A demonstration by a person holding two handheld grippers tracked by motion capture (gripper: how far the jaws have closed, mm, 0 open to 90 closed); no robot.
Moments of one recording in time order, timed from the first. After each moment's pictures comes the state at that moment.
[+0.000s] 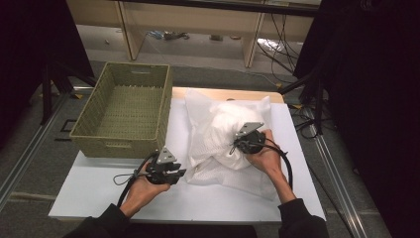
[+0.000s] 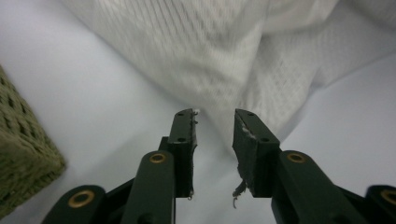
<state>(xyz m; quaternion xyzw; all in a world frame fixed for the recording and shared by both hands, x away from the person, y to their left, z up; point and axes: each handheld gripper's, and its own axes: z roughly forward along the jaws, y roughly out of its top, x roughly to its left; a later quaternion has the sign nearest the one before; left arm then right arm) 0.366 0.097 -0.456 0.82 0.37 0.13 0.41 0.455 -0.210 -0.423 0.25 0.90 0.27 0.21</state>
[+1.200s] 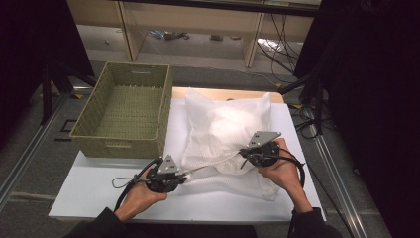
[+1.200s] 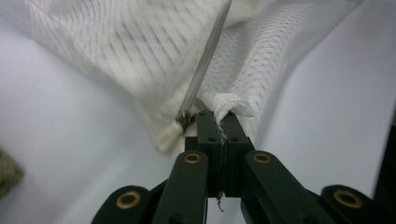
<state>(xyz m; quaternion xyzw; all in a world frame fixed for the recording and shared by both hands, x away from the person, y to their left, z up) 0.343 0.097 -0.461 0.86 0.28 0.11 0.40 0.396 -0.226 -0.386 0.22 0.90 0.31 0.20</state>
